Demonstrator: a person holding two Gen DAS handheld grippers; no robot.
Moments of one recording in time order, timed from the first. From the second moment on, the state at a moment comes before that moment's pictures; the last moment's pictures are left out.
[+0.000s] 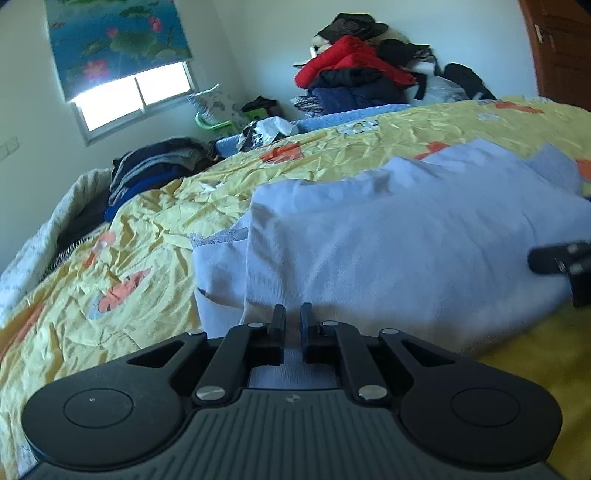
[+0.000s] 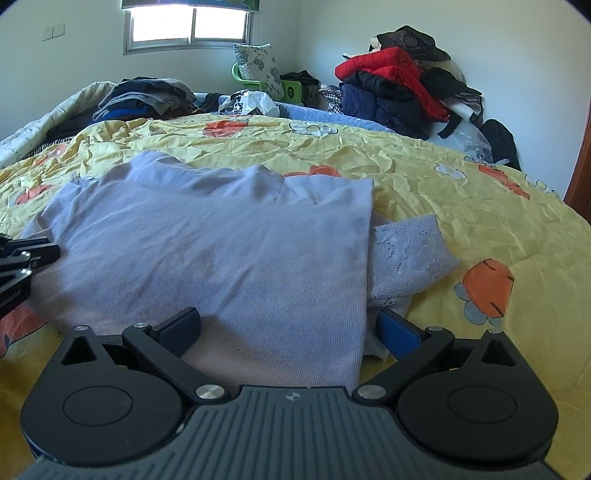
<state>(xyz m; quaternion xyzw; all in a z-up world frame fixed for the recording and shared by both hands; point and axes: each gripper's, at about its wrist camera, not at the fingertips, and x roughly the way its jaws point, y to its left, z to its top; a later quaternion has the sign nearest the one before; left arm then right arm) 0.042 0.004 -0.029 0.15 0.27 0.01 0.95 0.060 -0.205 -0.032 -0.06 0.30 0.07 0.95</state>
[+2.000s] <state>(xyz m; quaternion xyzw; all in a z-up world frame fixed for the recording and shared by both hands) 0.250 0.122 -0.010 -0.17 0.42 -0.18 0.87 0.017 0.030 -0.049 -0.37 0.17 0.10 0.91</state>
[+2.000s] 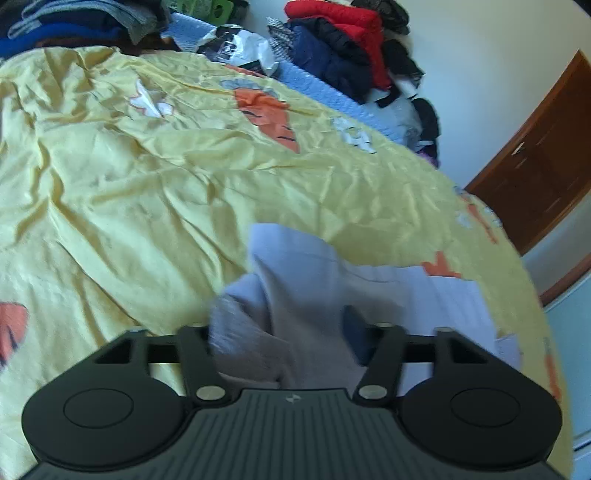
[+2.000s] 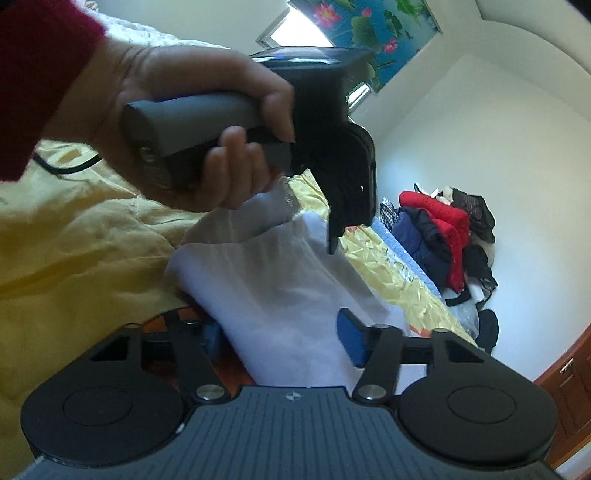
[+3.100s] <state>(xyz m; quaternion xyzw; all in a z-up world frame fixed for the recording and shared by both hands) 0.210 0.005 0.101 -0.07 0.35 -0.10 0.93 0.000 -0.133 0.027 0.01 0.18 0.14 0.97</state>
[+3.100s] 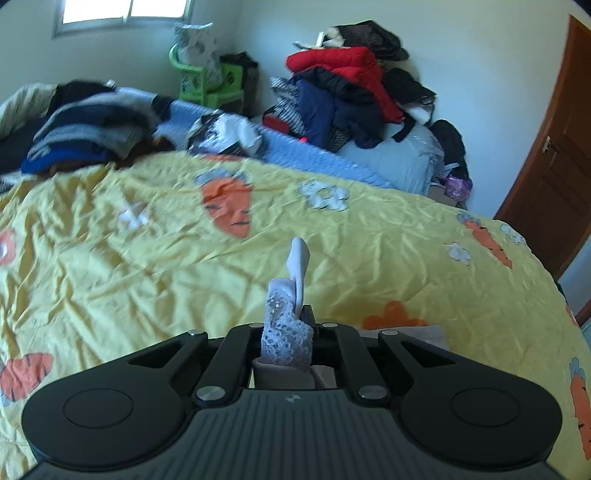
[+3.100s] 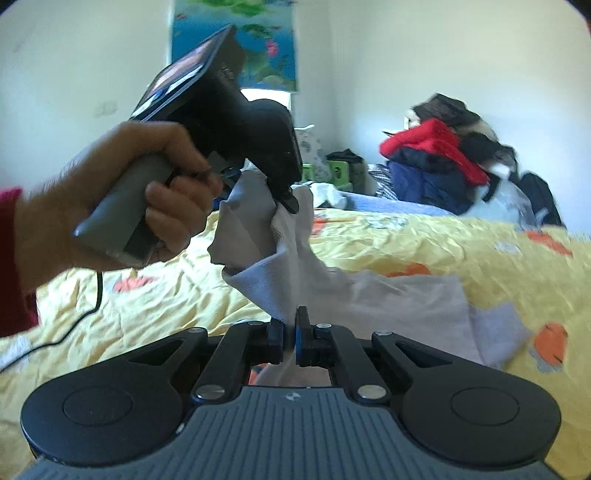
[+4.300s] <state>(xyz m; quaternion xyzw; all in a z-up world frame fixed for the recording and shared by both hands) 0.220 -0.179 0.042 0.02 0.38 -0.19 0.91 0.002 -0.265 -0.041 0.24 0.25 0.08 0.94</state>
